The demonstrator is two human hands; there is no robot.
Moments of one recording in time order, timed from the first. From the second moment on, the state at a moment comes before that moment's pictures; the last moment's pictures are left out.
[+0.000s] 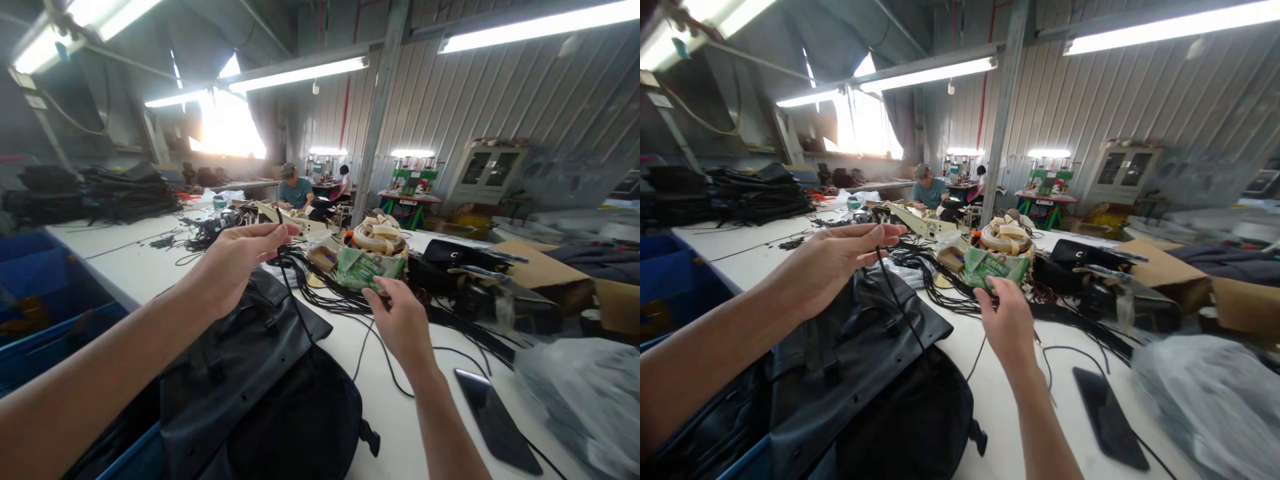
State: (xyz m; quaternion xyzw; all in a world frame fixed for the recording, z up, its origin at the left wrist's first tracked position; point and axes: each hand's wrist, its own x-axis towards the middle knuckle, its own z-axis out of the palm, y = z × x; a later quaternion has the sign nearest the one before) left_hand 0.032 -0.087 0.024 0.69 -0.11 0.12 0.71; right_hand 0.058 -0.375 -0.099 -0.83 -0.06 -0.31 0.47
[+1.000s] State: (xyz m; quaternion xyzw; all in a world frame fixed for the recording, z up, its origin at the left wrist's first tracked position) left_hand -0.159 -0.009 -0.310 0.93 0.09 0.33 0.09; right_hand -0.008 -0.246 -0.175 -0.83 -0.39 0.17 0.35
